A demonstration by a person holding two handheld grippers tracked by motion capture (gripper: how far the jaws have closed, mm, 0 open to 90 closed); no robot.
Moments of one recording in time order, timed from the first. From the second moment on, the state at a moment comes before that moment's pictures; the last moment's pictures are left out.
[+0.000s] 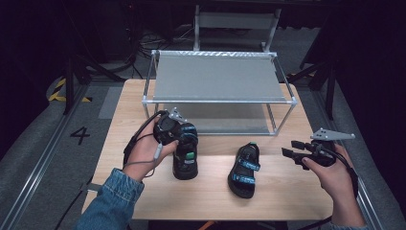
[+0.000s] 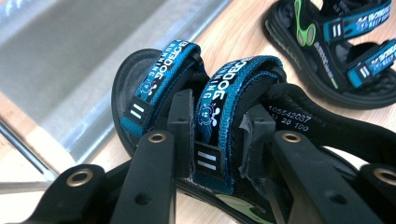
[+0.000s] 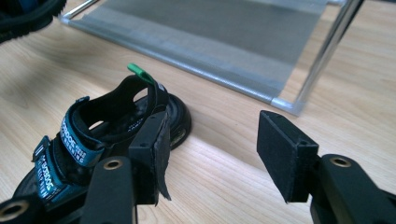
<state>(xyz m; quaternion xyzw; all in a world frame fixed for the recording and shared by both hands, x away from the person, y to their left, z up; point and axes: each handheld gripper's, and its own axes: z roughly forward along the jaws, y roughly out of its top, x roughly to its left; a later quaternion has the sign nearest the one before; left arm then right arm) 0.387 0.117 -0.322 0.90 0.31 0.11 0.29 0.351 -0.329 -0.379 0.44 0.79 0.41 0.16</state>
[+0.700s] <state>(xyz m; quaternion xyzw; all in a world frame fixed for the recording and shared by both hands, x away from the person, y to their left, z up) 0.395 0.095 -0.245 0.90 0.28 0.12 0.32 0.355 -0.341 -0.390 0.46 0.78 0.41 0.15</state>
